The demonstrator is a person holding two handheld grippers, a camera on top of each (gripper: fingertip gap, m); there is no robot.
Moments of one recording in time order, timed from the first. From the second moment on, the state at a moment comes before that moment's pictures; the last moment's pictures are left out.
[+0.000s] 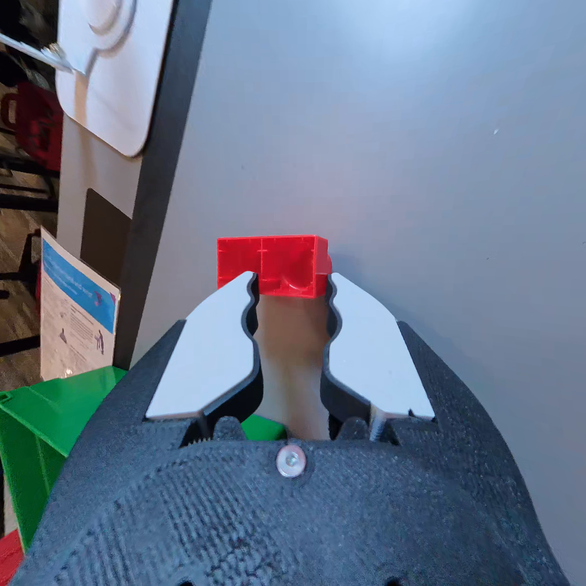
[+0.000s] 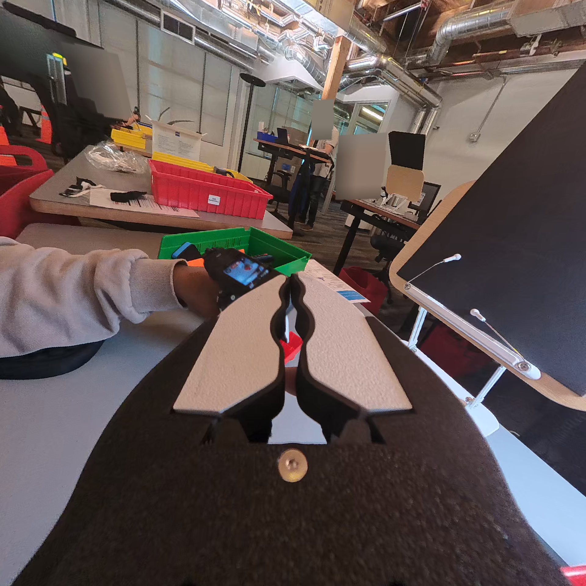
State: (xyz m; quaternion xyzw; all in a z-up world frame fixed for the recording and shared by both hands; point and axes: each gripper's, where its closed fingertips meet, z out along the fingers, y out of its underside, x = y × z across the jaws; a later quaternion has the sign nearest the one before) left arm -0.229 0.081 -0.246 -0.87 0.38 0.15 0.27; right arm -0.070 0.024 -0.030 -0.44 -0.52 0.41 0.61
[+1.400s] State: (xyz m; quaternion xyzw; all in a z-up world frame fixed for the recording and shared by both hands) left arm -0.086 0.016 -0.002 -0.65 0.18 -0.43 0.61; right arm -0.057 0.009 0.022 -0.22 -0.54 -0.11 0.80
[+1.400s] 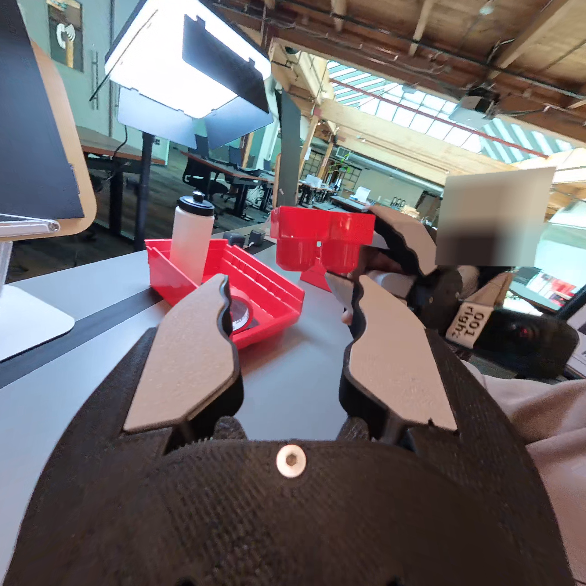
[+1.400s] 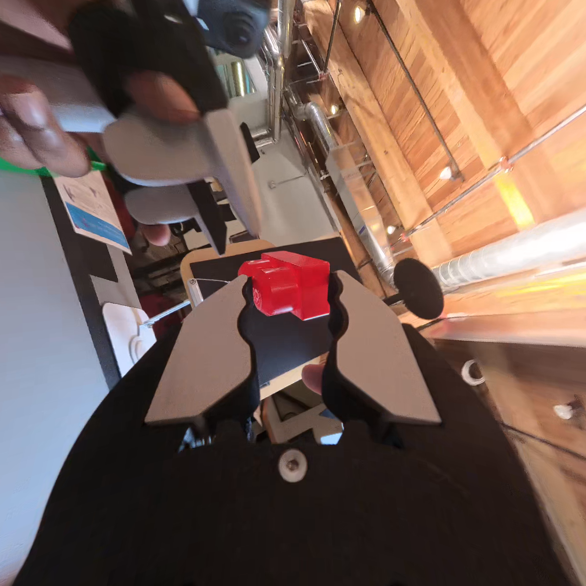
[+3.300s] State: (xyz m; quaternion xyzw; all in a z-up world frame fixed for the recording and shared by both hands) left arm -0.423 -0.007 -0.096 -0.85 -0.01 0.13 0.51; right arm 0.188 0.243 -0.191 -0.84 -0.36 -0.19 0.36
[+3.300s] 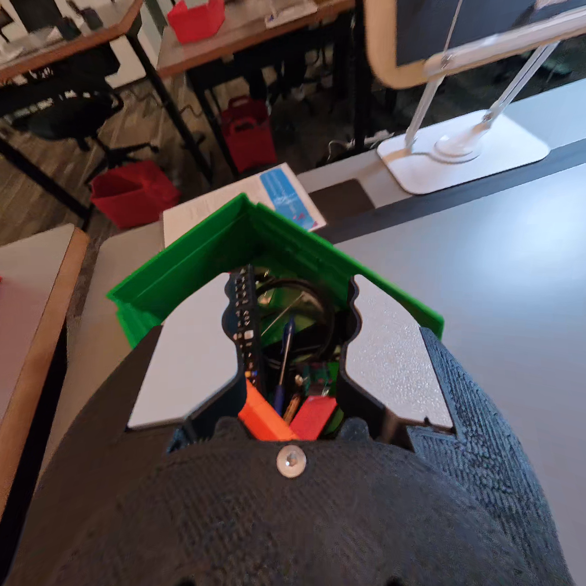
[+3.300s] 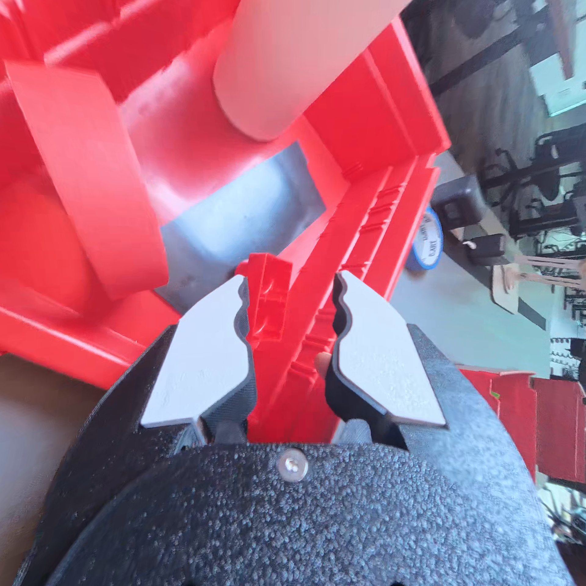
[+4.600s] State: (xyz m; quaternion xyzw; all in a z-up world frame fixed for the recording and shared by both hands) left arm -0.519 0.009 -0.237 -0.93 -0.02 0.33 0.18; right arm 0.073 0.179 -0.011 -0.62 -0.34 0.27 0.65
